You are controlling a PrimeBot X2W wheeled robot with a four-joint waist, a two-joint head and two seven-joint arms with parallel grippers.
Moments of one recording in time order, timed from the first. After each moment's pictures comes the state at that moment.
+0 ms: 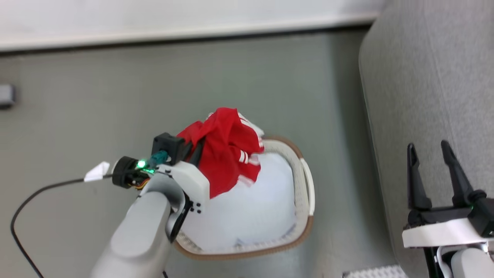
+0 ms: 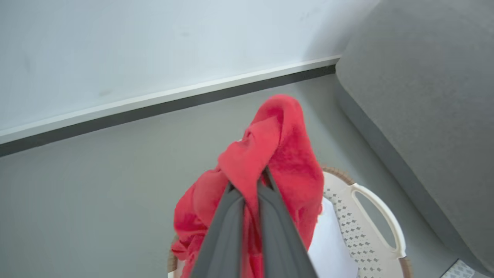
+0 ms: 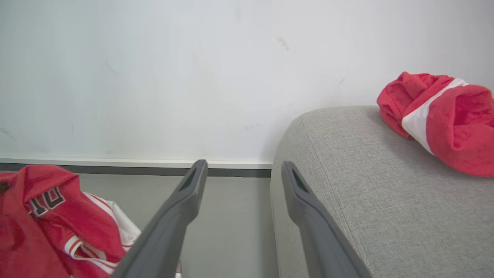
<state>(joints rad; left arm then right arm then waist) -0.71 0.10 -0.39 0.77 -0.19 -0.04 -0.15 -0.25 -0.05 -0.02 0.16 0.17 0.13 -0.26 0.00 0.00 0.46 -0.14</state>
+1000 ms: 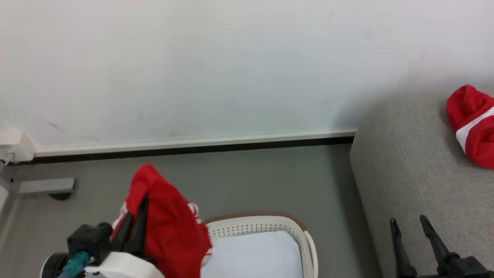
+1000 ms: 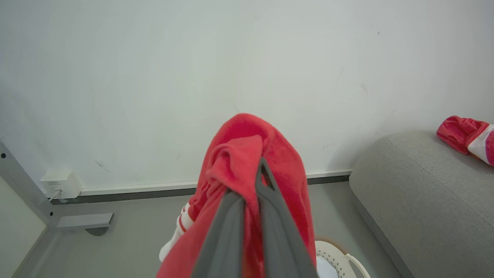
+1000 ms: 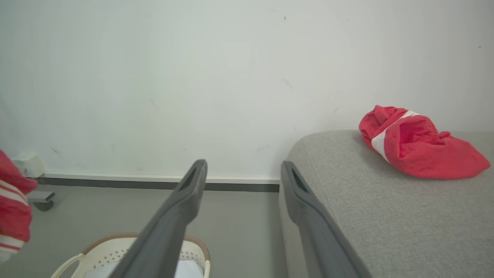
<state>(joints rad) -0.02 0.28 -0.22 -0.18 -0.28 0.20 0.04 -0.03 -0.05 0.02 0.23 0.16 0.13 -0.26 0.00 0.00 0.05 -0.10</state>
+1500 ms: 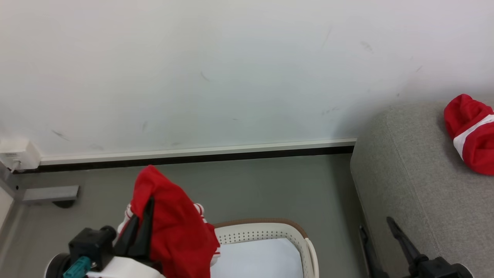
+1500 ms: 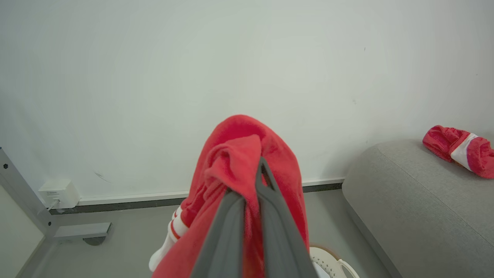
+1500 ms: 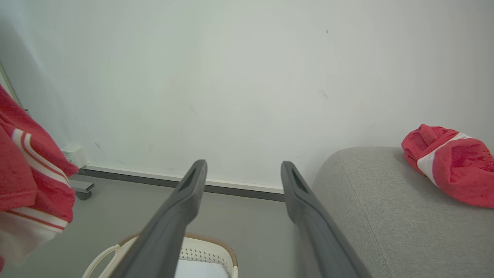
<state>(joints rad) 0.03 0.30 -0.23 -0.25 -0.30 0.20 0.05 -0.02 -0.07 0.16 0.22 0.17 0.13 -0.26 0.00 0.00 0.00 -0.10</state>
